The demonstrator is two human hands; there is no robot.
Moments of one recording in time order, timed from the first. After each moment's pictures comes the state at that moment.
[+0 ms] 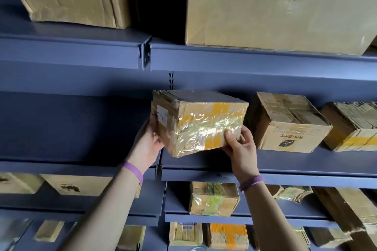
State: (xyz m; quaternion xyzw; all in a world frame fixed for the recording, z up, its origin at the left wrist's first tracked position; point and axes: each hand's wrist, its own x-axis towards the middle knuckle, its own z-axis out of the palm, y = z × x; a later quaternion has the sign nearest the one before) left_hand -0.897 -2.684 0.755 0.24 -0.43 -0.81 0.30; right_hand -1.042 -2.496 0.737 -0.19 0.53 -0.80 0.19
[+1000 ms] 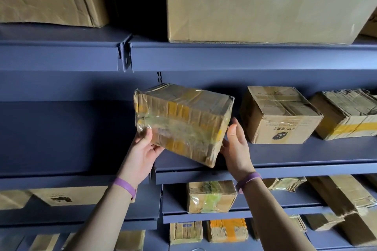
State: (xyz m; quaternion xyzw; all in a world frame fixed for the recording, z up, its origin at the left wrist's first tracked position) left_hand -0.888 -2.678 0.735 0.17 -0.42 -0.85 0.28; right_hand -1.046 -2.501 0.732 -0.16 0.55 -0.79 0.22
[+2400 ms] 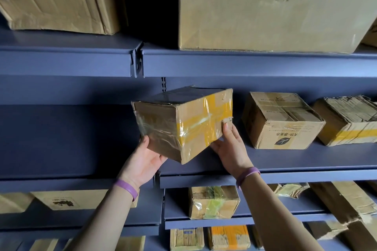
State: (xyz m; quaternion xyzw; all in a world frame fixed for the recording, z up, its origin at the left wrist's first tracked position) left_hand -0.881 -2.689 0.734 0.08 -0.38 -0.90 0.21; right_hand -1.053 -2.518 0.740 -0.20 0.44 -0.82 0.30
